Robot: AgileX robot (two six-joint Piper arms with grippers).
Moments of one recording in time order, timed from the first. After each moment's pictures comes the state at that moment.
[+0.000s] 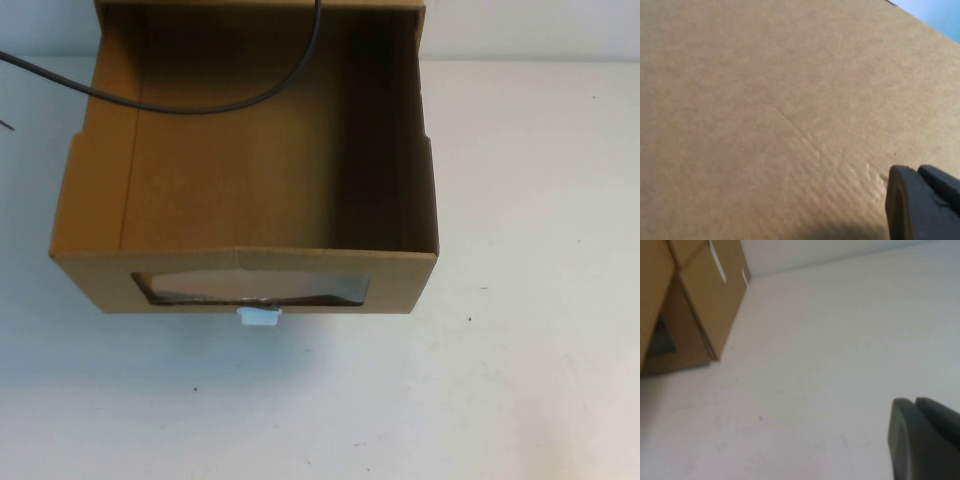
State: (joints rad) right arm 0.02 -0.01 0.03 0.27 0.27 -0.12; left arm -0.26 1.87 -1.90 -0.71 0.74 0.70
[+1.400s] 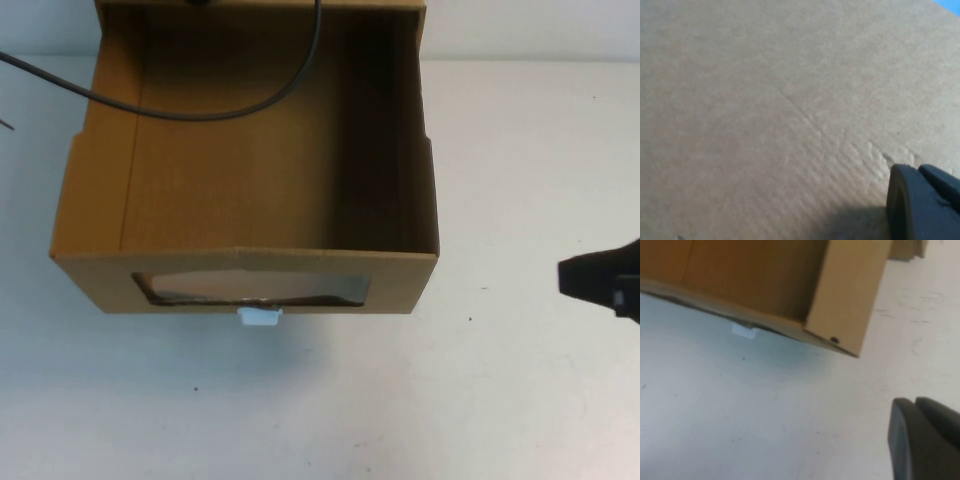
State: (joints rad) right arm 0.17 0.94 -0.89 0.62 0.91 -0.41; left arm -0.26 1.87 -1.90 -0.66 0.77 0.68
